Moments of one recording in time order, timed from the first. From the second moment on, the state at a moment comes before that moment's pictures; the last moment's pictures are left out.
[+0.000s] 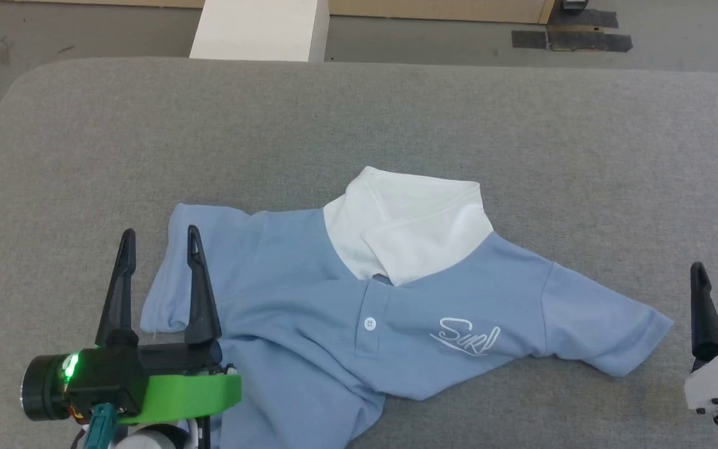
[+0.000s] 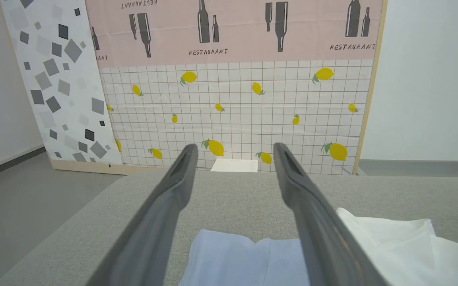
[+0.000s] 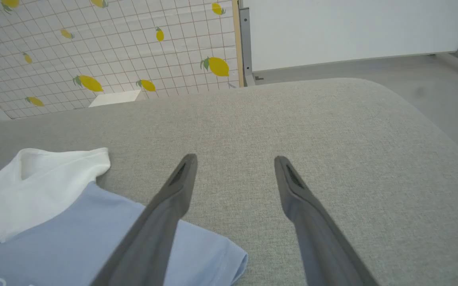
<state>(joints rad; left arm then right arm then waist) 0.03 0.17 -0.16 -0.28 -0.13 0.23 -0.26 0.04 -0.05 -0.32 -0.18 0.20 0.13 0.19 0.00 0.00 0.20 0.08</state>
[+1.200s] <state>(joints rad) -0.08 0.07 -0.16 -0.24 -0.10 0.12 -0.26 -0.41 -0.51 -0.35 0.03 0.07 0.13 0.55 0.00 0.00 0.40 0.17</state>
